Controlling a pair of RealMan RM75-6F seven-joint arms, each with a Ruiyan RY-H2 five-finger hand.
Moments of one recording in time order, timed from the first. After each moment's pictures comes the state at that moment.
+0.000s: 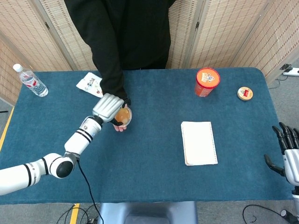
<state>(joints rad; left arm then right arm) -1.05 -1.29 -0.31 -1.55 0.90 0.75 0.44 0.04 -1.05 0.10 -1.63 -1.51 1.58 0.03</state>
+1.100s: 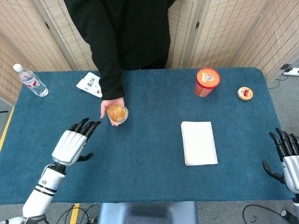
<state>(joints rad) -0.63 -1.10 0.05 -2.13 1.26 1.44 0.59 0.01 -1.04 0.06 -1.63 -1.59 1.61 0.04</state>
